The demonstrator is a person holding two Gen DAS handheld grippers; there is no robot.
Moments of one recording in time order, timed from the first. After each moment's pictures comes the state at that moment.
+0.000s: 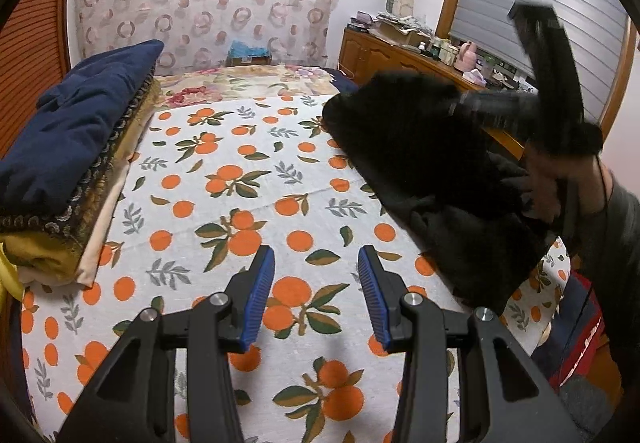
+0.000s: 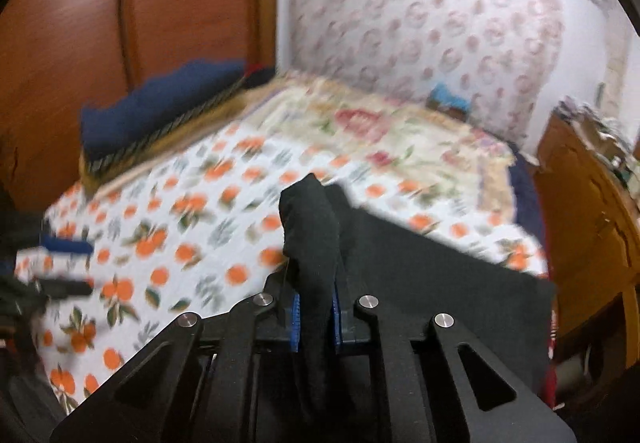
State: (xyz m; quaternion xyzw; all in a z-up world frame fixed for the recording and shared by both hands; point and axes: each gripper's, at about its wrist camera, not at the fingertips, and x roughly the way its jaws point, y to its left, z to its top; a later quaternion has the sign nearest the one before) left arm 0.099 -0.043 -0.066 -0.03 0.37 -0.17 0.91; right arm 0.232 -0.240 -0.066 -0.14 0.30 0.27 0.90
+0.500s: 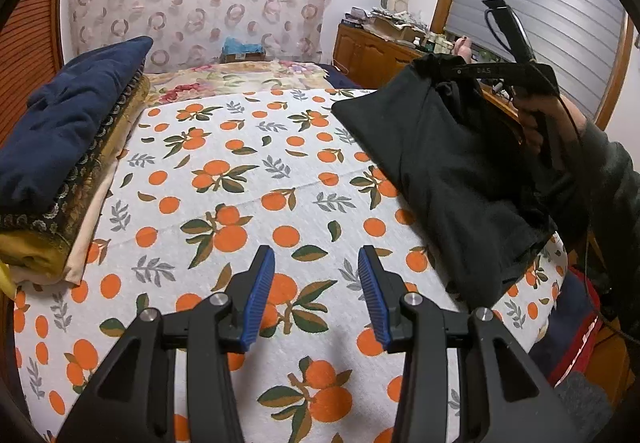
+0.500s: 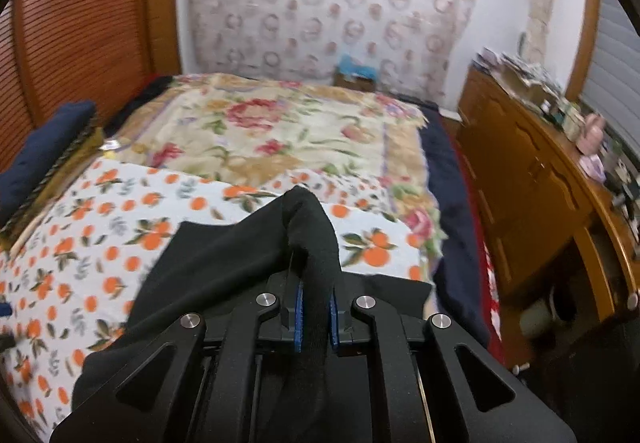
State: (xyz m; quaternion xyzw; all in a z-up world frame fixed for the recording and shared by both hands) left arm 0.100 -0.050 -0.070 -0.03 0.38 -0.18 0.91; right arm 0.321 -0.346 -0.054 -0.10 0.35 0.12 0.92
